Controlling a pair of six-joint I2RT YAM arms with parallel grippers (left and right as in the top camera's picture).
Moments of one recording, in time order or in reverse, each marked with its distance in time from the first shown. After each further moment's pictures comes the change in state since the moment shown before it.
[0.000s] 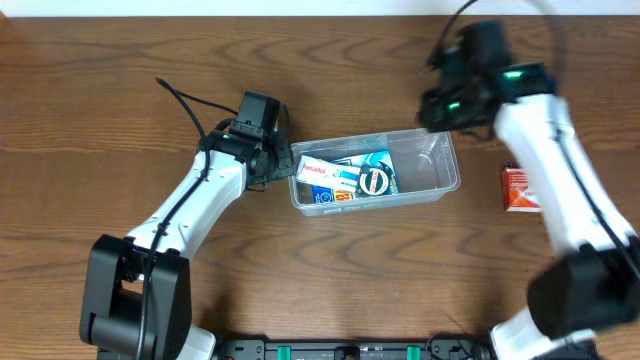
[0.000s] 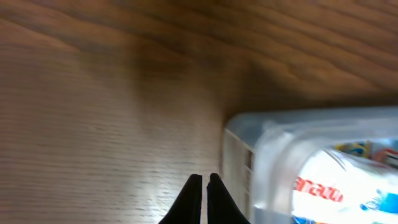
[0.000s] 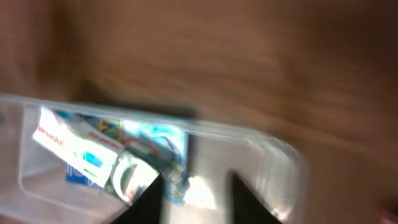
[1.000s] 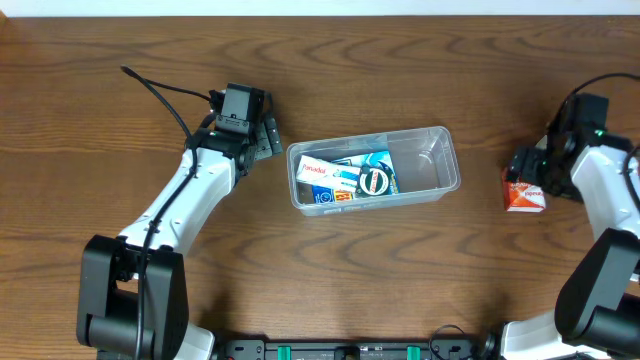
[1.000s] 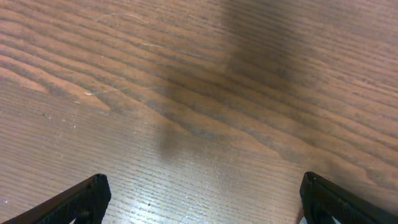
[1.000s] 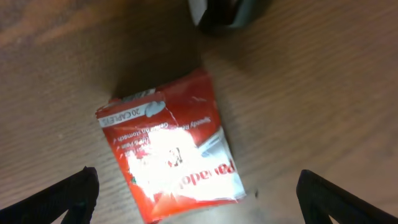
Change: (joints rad) left arm 0.062 0.000 0.000 0.112 -0.268 -0.011; right arm -0.451 -0.043 -0.528 0.301 0.271 -0.003
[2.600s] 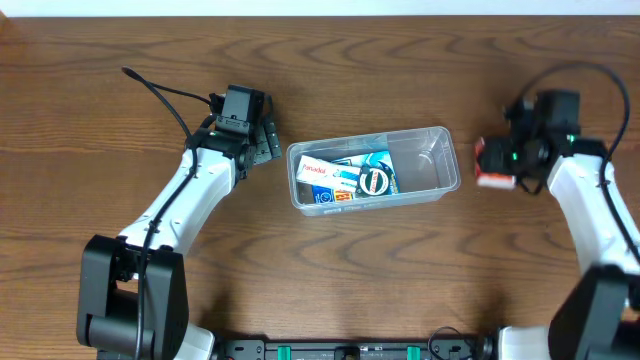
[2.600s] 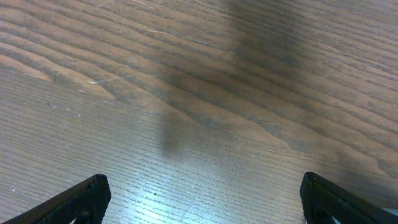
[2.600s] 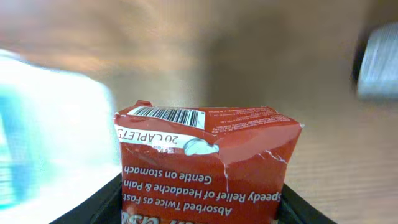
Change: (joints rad) left arm 0.000 0.000 0.000 -0.030 0.000 0.000; right arm 0.172 -0.121 0.008 0.049 -0.251 -0.063
